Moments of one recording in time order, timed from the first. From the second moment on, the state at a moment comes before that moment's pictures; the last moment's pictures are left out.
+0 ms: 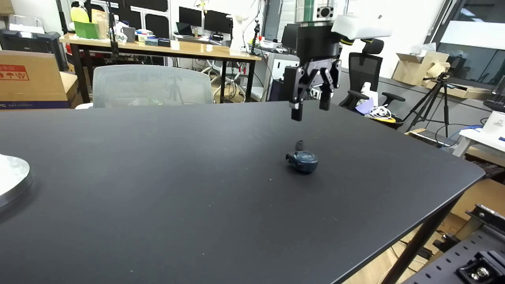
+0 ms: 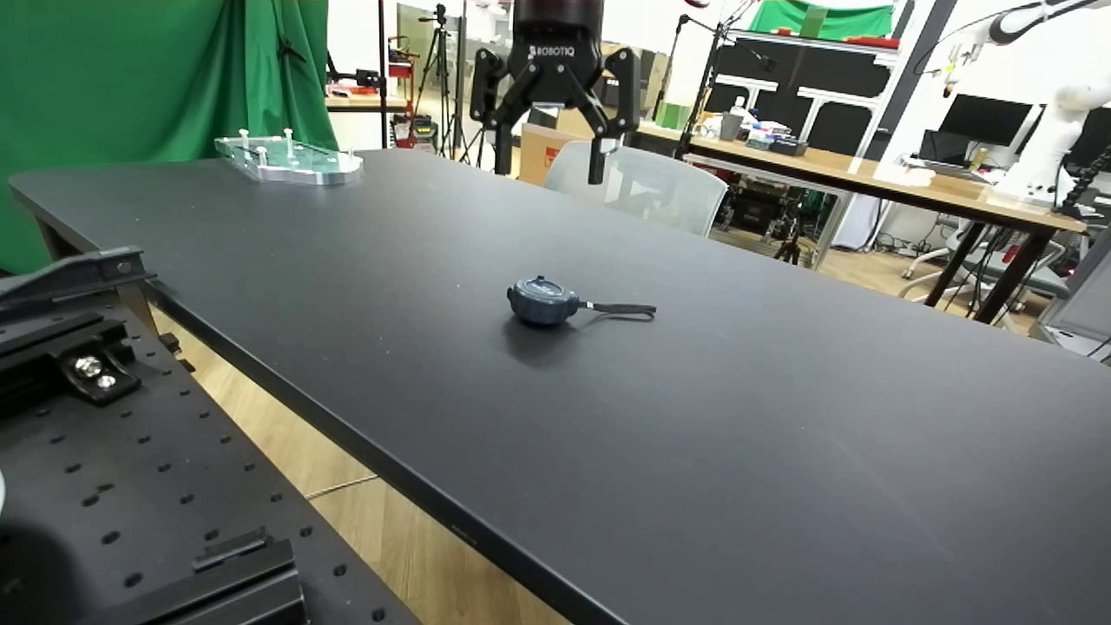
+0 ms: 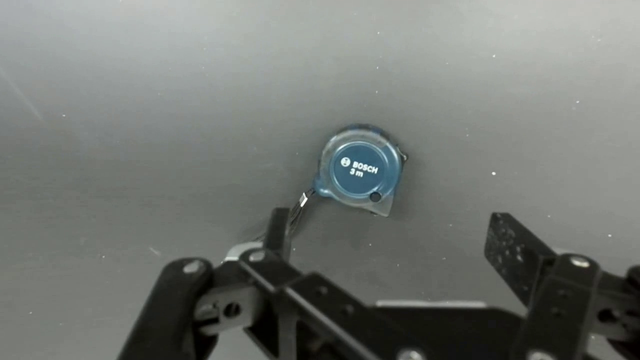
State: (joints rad) arm -0.02 0.02 0.05 -2.53 -0.23 2.46 -0.03
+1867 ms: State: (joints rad) arm -0.03 0.21 -0.06 -2.60 0.02 2.78 0.00
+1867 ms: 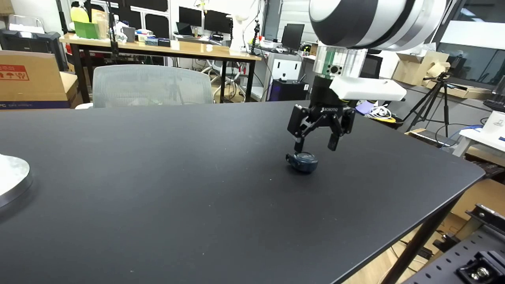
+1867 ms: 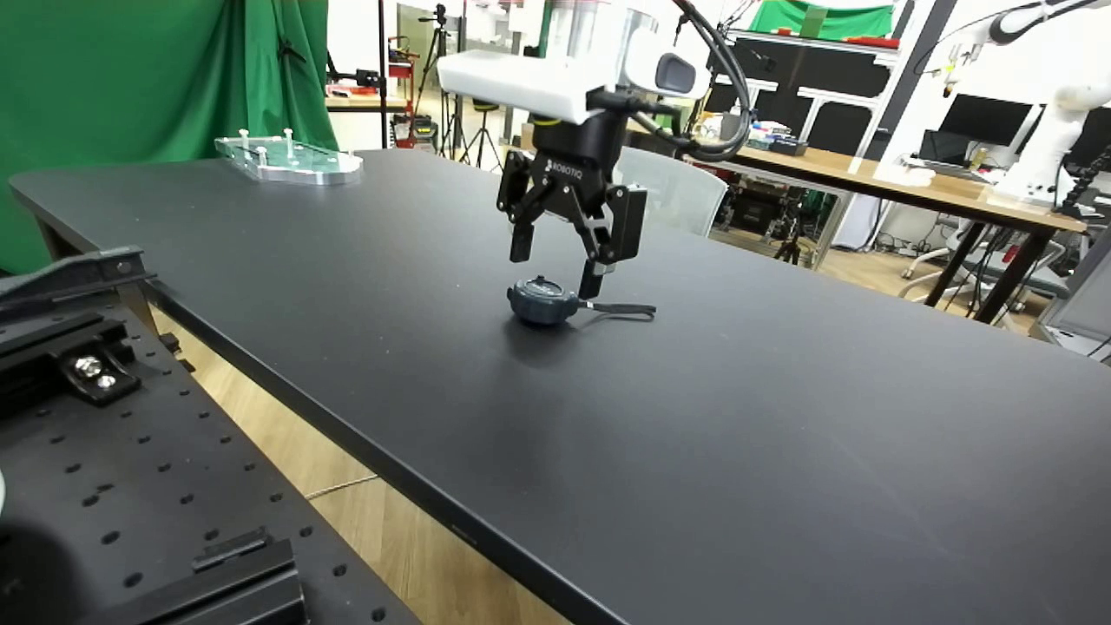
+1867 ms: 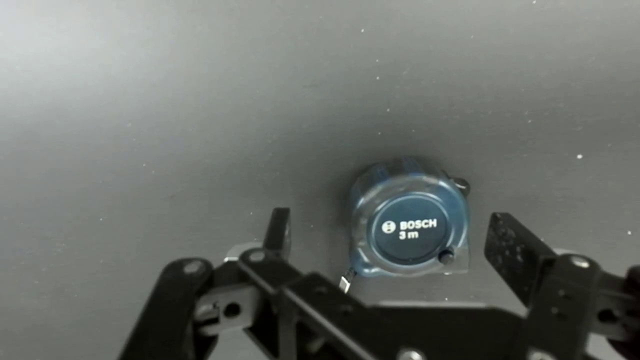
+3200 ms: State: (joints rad) arm 0.00 0.33 -0.07 -2.52 0.00 2.78 0.02
